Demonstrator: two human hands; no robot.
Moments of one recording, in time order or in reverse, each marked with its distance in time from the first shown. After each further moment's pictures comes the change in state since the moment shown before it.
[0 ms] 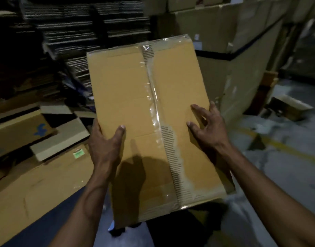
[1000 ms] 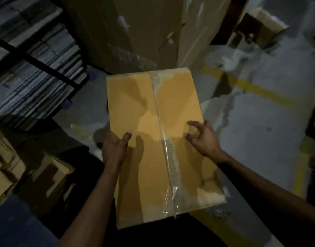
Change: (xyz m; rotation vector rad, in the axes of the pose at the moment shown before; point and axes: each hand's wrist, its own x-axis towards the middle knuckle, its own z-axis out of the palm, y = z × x) left_hand 0.010 -0.200 0.571 0.100 -0.587 -0.470; right_hand 0.101 0.534 0.104 -0.159 -0.330 0.669
